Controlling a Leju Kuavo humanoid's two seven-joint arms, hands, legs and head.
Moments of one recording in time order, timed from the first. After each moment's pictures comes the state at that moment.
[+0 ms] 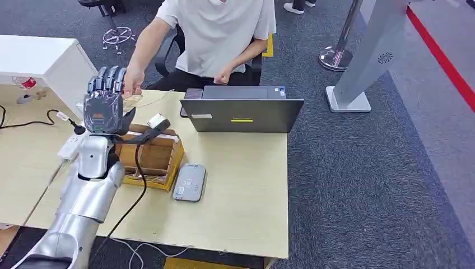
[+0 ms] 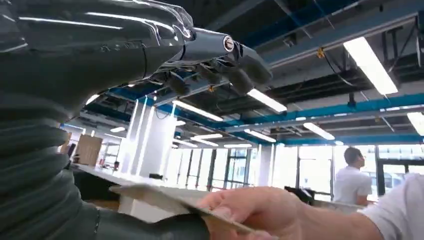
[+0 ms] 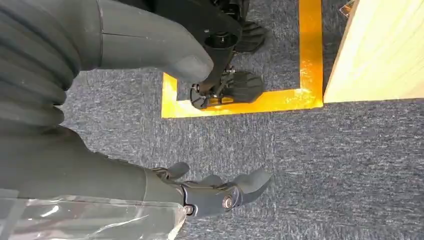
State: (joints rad) left arm -0.54 0.14 -0.02 -1.05 -1.43 0.48 0.04; right arm -0.11 0.07 -0.49 -0.21 0.32 -0.08 -0.28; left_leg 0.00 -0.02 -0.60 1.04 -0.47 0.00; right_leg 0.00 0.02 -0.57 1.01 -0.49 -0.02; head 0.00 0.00
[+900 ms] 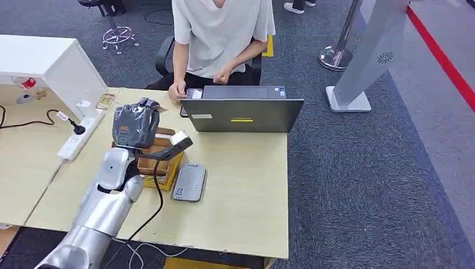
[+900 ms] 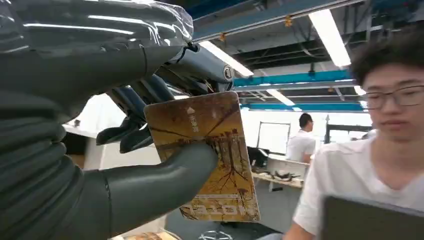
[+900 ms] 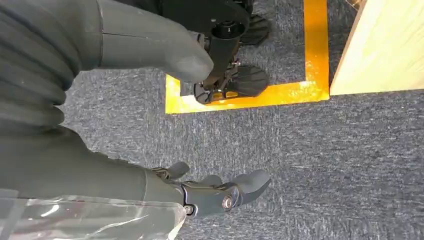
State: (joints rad) left arm -0.44 0.08 -0.17 -1.15 -1.32 0.42 -0.04; right arm -0.09 0.07 -0.53 -0.21 0.35 -0.08 -0.29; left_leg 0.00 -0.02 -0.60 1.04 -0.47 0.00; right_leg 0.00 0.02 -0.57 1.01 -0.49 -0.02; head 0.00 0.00
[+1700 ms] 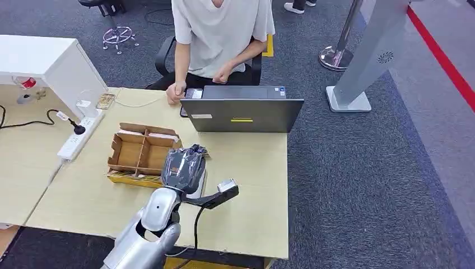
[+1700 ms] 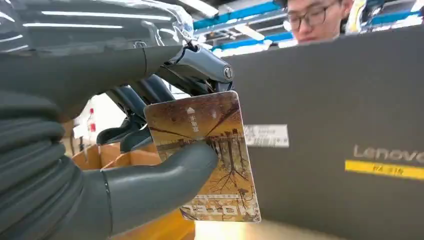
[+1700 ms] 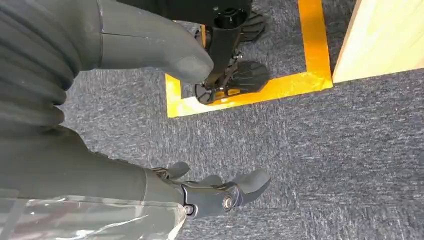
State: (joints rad) left arm -0.25 -0.03 -0.40 -1.27 -1.40 0.20 0.19; right arm -0.06 0.07 -0.62 -0.21 0.35 -0.09 -0.32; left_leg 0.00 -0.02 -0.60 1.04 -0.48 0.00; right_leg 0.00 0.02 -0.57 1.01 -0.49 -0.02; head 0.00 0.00
